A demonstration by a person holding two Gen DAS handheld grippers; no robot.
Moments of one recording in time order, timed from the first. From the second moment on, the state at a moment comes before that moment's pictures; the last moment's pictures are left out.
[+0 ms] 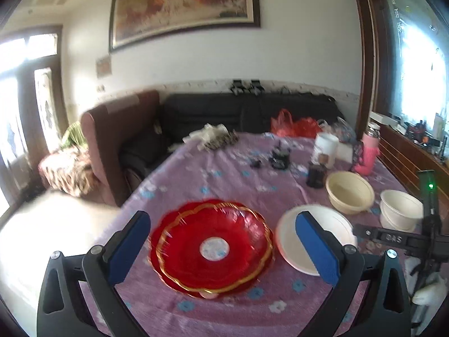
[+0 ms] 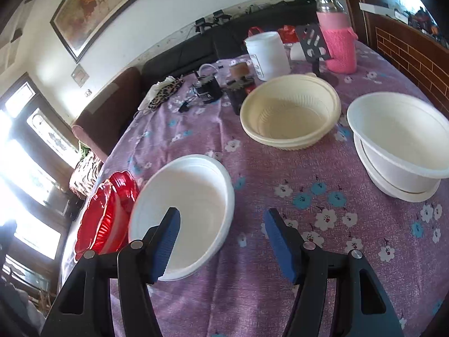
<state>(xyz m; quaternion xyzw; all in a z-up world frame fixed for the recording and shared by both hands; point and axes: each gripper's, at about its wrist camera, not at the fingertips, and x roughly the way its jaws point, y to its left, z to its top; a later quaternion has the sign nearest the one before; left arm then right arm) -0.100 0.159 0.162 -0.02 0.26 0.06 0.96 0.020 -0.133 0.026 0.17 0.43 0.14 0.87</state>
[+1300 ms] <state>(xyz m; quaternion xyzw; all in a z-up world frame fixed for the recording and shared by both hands) -0.068 0.097 0.090 -0.06 0.39 -0.04 0.92 0.007 -0.187 0.006 0.23 0.48 0.15 0.83</state>
